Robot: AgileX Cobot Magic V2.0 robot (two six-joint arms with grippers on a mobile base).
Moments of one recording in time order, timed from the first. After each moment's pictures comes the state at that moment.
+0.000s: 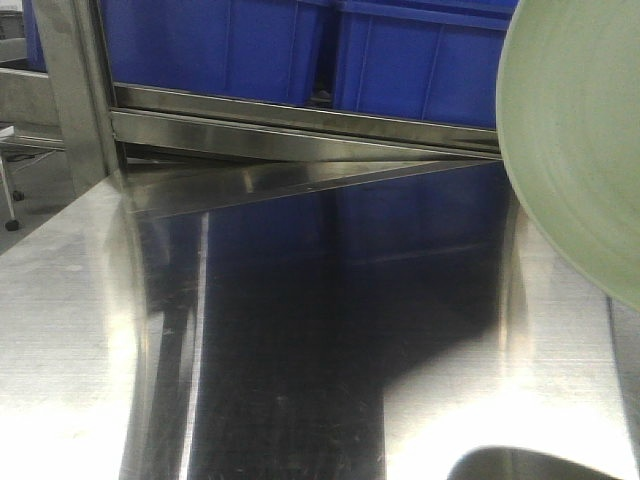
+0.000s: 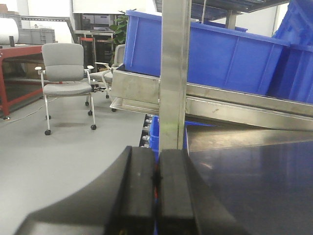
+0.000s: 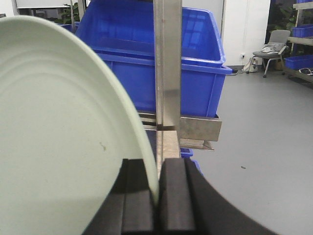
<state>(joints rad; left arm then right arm) 0.02 0.00 0.01 0.02 0.01 -0.05 0.01 -0.01 -0.13 -0.16 0.14 0.23</state>
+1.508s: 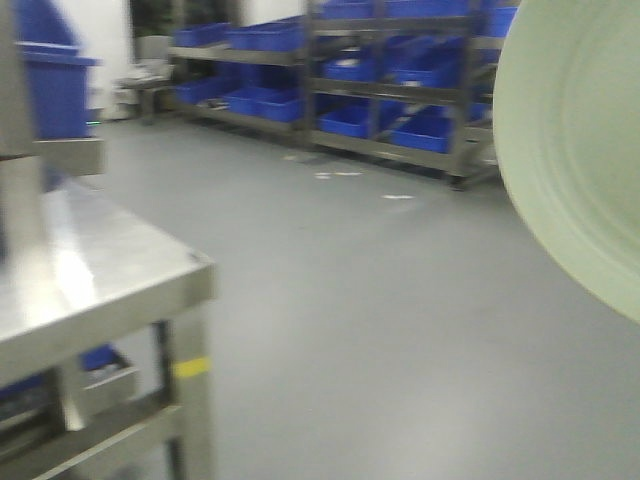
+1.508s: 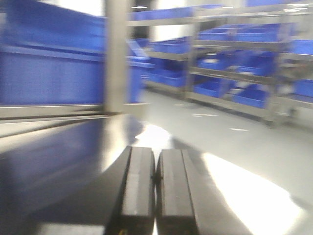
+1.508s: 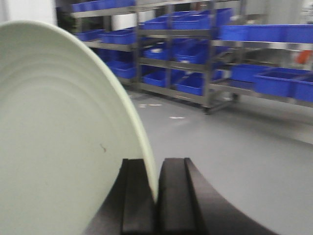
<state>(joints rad) 0.02 0.00 0.01 0.02 0.01 -0.05 0.01 -0.01 -0.13 -0.16 0.15 0.23</state>
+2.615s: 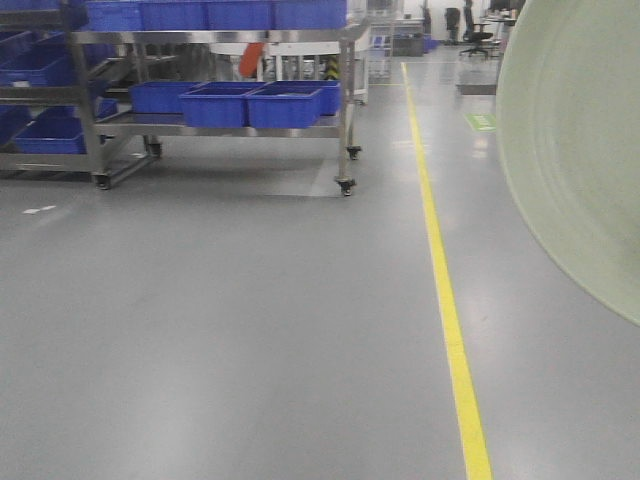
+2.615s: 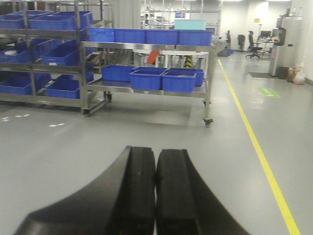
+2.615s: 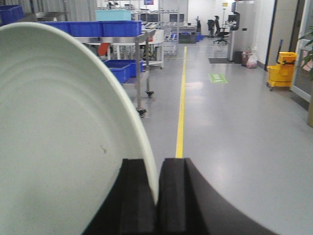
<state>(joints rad) 0.02 0.00 0.01 0.02 0.01 -0.05 0.01 -0.01 -0.13 -0.16 0.15 0.23</state>
